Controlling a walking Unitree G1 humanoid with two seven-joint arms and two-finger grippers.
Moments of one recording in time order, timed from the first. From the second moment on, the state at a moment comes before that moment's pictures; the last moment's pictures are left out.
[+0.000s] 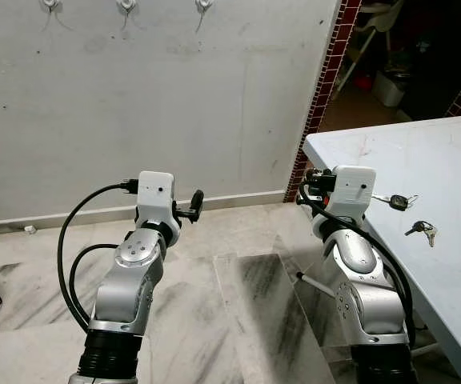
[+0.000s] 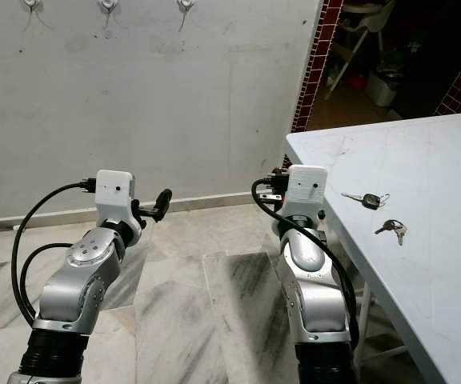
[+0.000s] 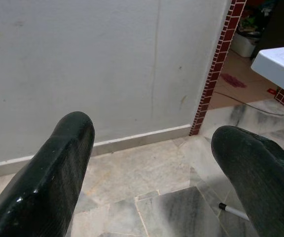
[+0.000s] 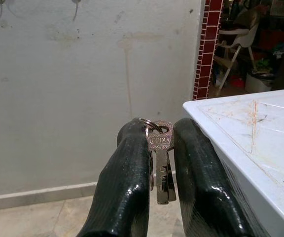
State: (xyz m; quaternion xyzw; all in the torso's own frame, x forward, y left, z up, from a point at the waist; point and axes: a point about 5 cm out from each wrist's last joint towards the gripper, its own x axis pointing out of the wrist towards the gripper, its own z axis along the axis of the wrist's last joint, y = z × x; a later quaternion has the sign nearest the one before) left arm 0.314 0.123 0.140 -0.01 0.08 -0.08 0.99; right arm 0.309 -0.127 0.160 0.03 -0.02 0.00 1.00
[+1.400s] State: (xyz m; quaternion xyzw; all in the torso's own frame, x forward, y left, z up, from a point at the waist) left arm 0.350 0.092 0.162 -0.04 0.01 -0.12 0.99; right arm 0.317 -0.139 0.162 0.01 -0.03 0.01 1.00
